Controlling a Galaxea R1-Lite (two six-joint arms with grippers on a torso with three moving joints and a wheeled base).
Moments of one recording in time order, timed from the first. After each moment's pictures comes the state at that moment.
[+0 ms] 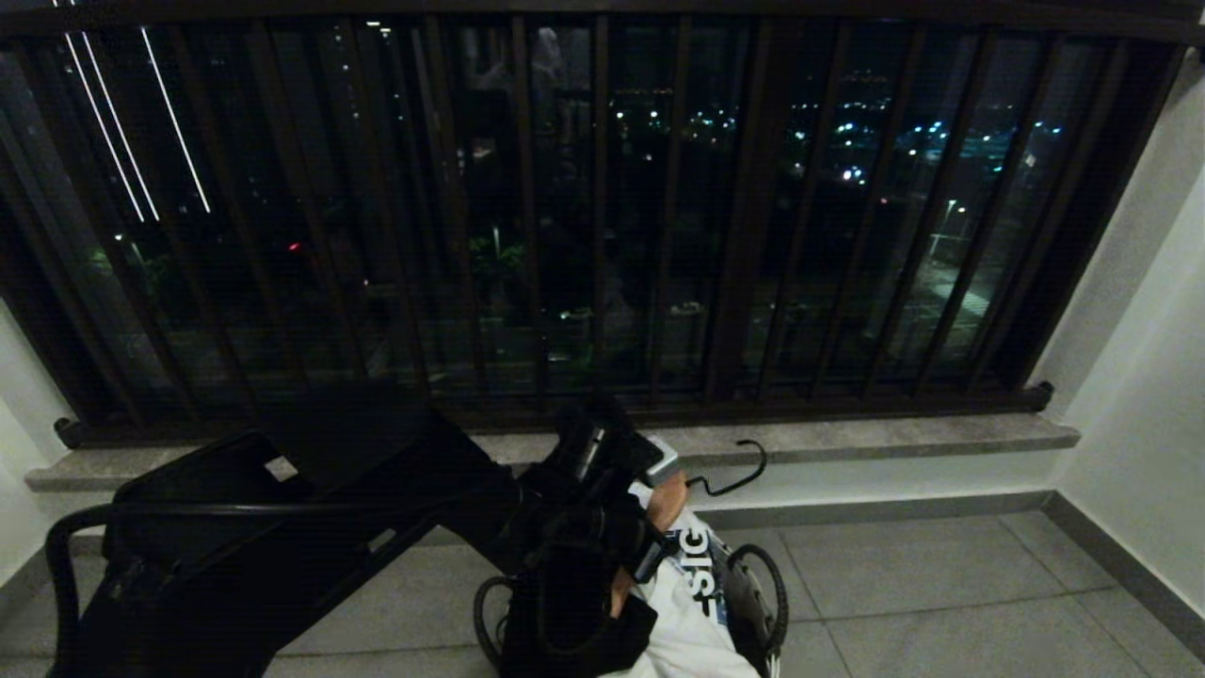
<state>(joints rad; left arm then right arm) -0.70 2.38 -1.36 -0.36 -0.30 0.17 0.00 0.00 0.00 0.01 0.02 -0.04</state>
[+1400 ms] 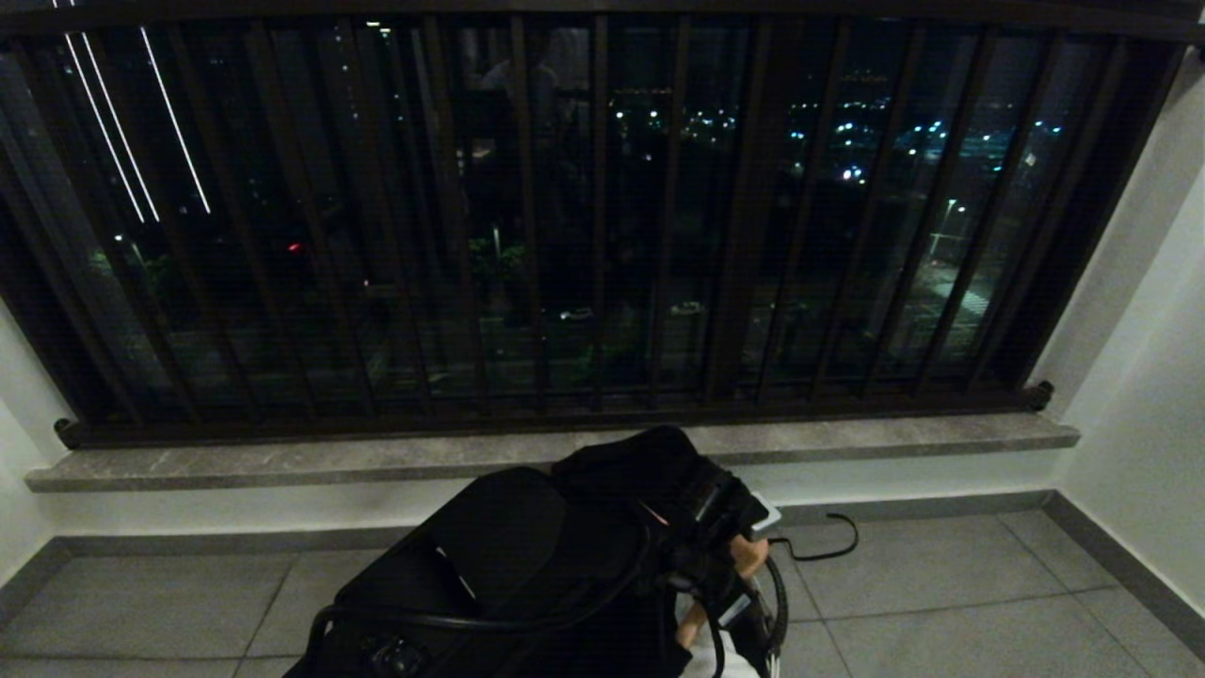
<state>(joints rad) -0.87 2.69 -1.93 0.03 -0.18 0.23 0.00 0.00 0.00 0.01 0.02 -0.04</state>
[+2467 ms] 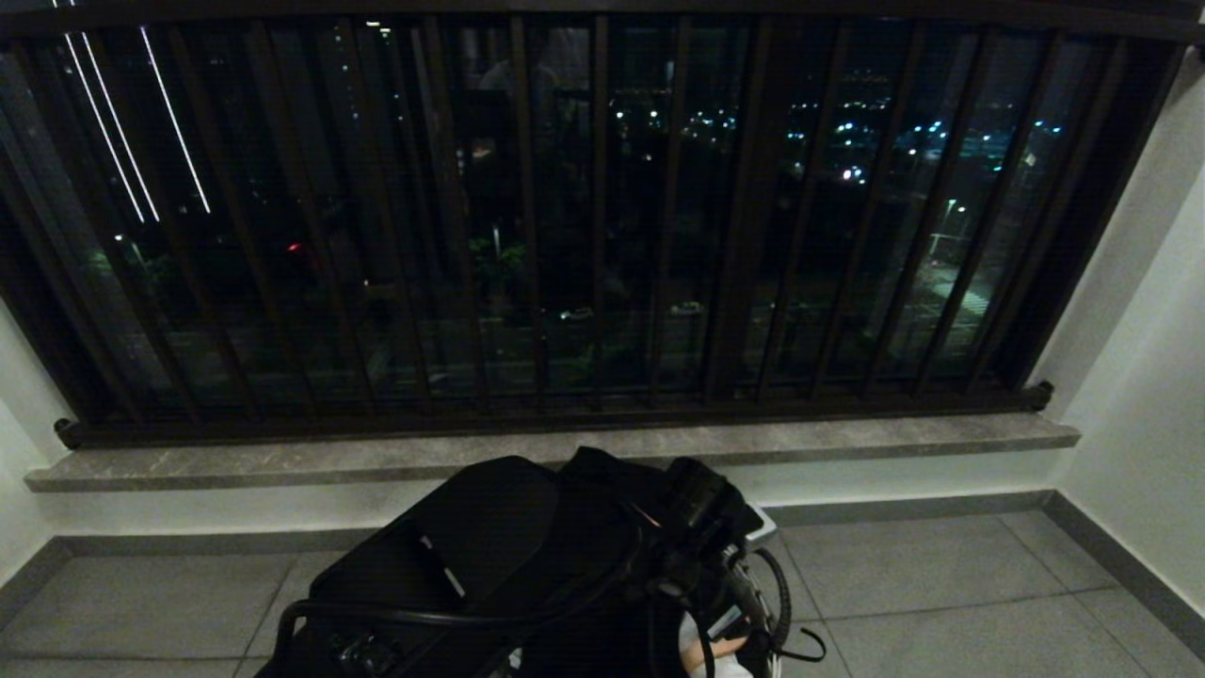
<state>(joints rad) -0.87 2.62 -1.82 0.03 -0.18 0.25 0.00 0.00 0.00 0.01 0.02 -0.04</state>
